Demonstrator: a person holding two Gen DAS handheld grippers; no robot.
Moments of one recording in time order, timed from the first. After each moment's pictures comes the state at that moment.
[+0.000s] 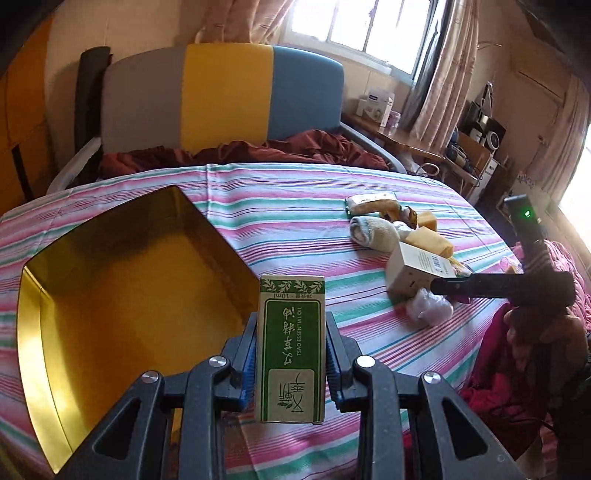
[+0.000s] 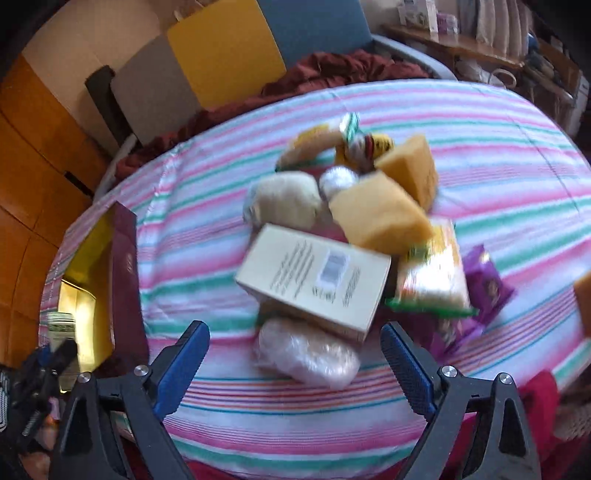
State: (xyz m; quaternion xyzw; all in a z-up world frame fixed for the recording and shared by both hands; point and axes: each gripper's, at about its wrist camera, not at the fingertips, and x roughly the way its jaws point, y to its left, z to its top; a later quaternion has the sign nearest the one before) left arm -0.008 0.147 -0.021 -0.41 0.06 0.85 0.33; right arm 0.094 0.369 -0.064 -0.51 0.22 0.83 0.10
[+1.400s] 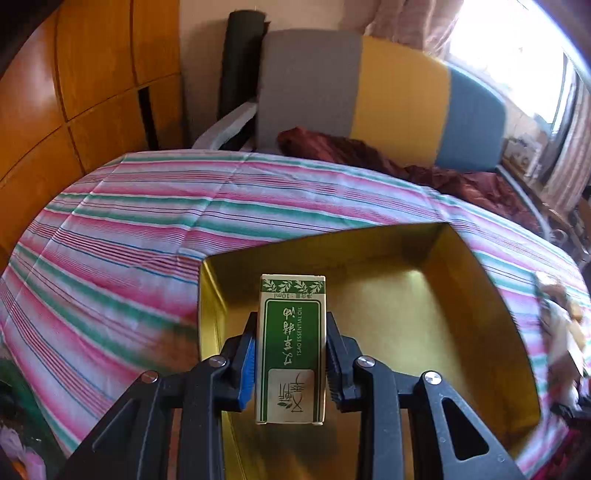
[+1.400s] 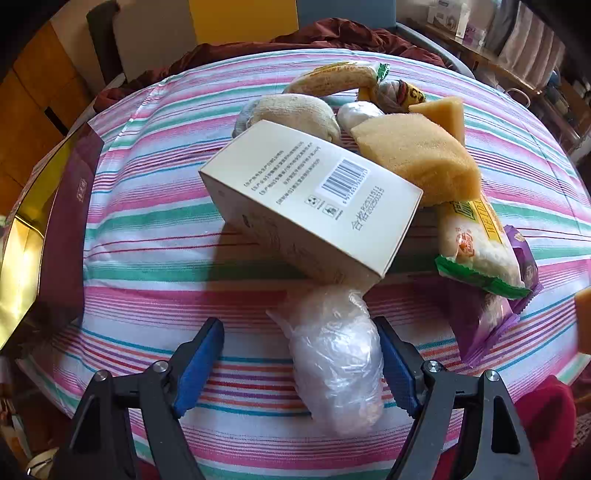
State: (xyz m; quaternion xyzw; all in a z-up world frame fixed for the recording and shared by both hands) left arm -0.172 -0.009 -0.055 -0.45 0.02 0.89 0.09; right arm 0.083 0.343 -0.105 -0.56 0.11 0.81 0.10
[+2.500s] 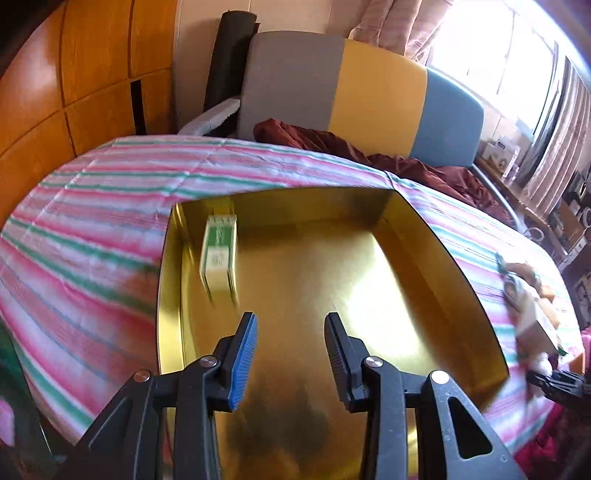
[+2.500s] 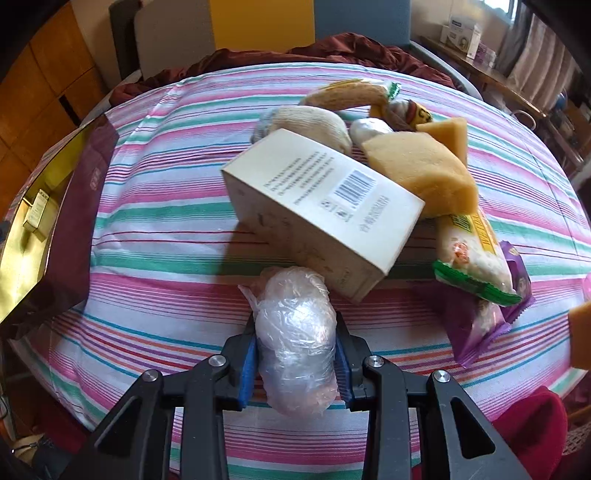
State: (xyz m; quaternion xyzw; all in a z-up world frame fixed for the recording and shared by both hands) left arm -0.086 0.001 -0.053 -0.44 -0.02 0.89 0.13; right arm 0.085 0.330 -0.098 -0.54 0.08 0.83 0.08
